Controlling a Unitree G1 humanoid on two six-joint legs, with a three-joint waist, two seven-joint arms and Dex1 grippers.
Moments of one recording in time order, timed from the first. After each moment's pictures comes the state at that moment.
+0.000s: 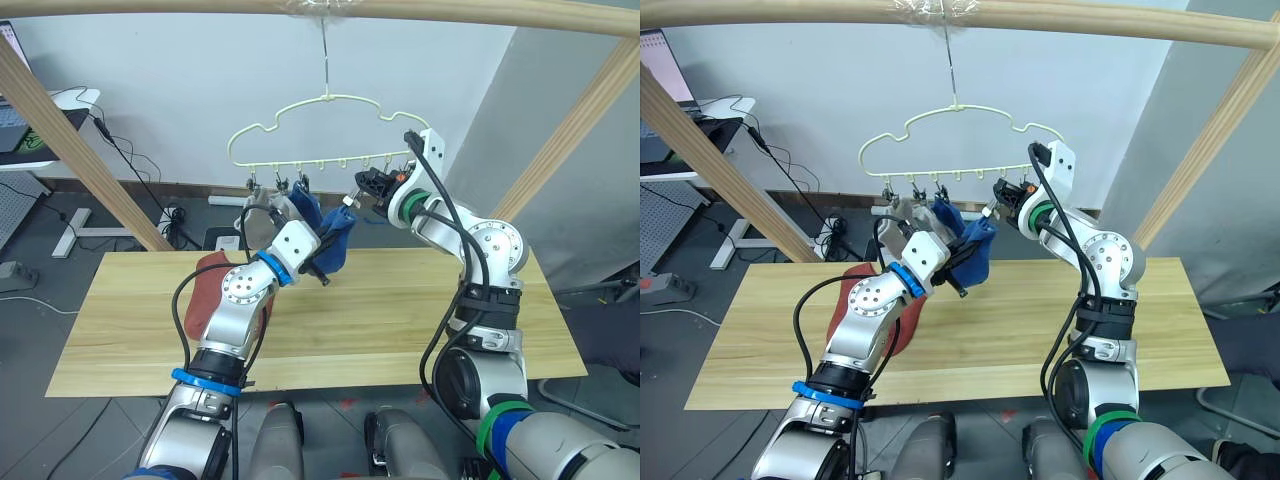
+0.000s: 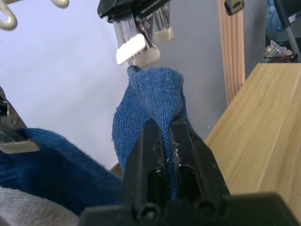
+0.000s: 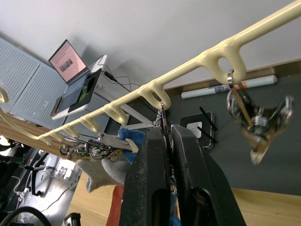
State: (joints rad) left arm -0.49 0.25 -0.11 0.27 -0.07 -0.10 -0.62; right arm -0.89 0.08 -0.36 0.02 0.65 1.11 -0.07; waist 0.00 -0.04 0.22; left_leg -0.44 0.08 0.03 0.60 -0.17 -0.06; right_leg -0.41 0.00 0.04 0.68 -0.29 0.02
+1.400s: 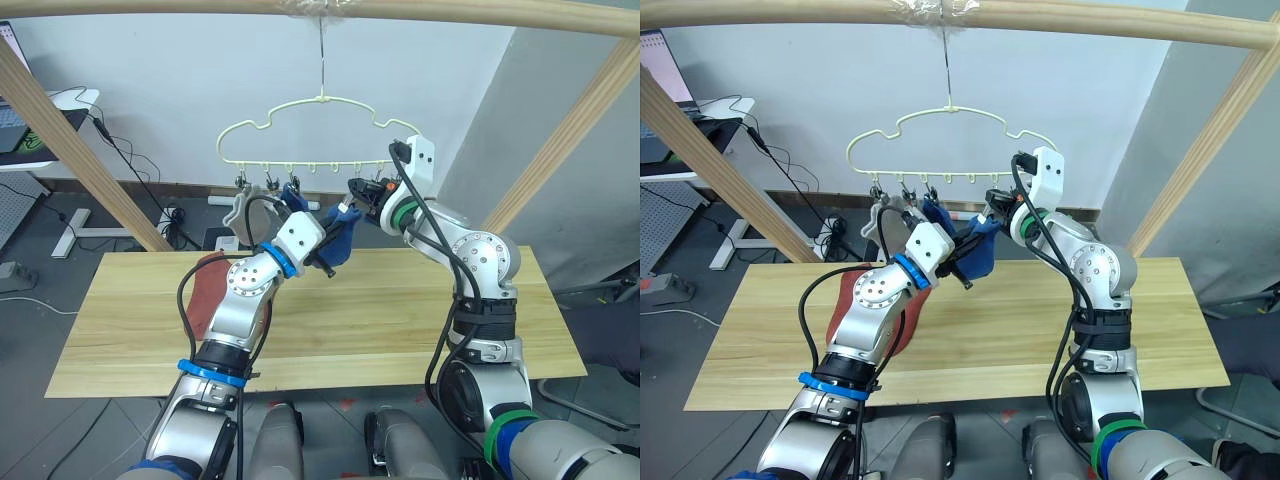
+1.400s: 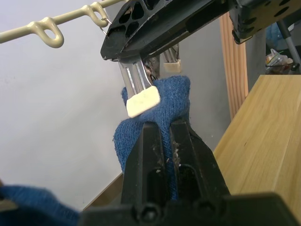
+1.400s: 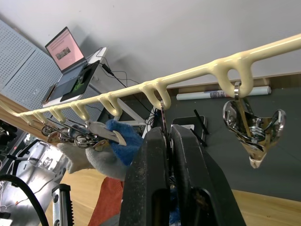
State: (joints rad) left arm -0.54 0.23 -0.11 0.28 -0.07 -0.11 -0.62; right arm -0.82 0.04 -0.20 -0.03 0.63 1.03 -0.05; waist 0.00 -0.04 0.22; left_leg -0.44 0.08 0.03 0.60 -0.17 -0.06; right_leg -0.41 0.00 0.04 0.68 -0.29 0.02
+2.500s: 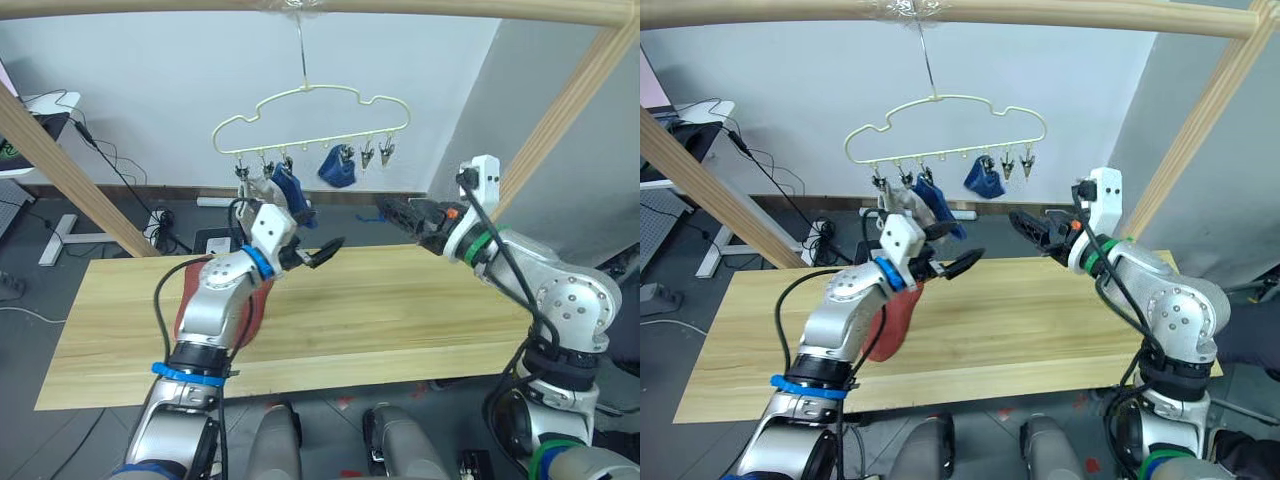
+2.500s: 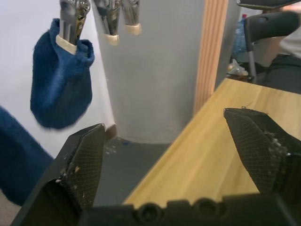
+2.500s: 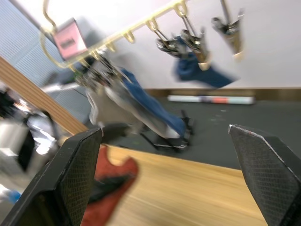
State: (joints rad) left arm -0.46 0.38 0.00 0.12 -0.34 0.27 -0.81; right arm -0.55 -0.26 -0.17 -0.43 0.76 1.11 0.11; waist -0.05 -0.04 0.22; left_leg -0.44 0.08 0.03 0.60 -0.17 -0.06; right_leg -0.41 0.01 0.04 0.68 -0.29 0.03
